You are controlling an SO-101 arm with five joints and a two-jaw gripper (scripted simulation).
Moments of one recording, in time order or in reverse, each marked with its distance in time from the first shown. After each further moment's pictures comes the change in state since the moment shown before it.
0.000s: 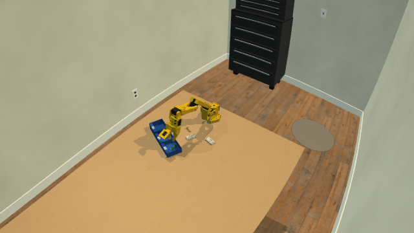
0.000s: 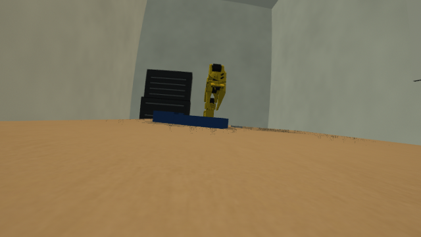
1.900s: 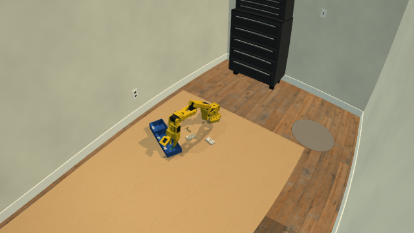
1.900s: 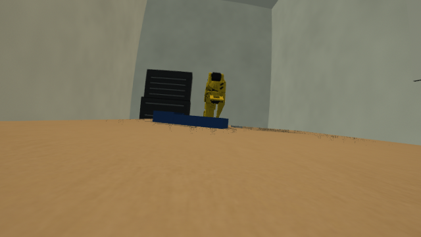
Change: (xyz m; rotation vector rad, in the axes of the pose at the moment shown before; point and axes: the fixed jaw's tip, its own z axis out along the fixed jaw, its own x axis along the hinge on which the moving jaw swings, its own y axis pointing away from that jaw) arm 0.011 0.000 0.037 -0.001 0.080 0.000
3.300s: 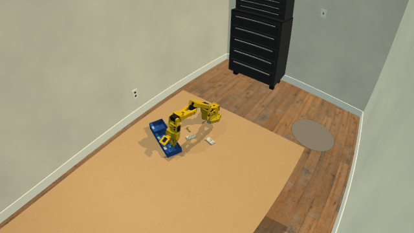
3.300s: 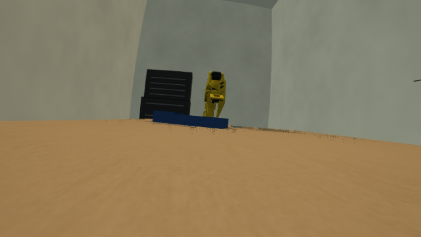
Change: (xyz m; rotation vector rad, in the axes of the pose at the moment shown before) arm -0.002 0.000 -0.003 0.000 -0.013 0.000
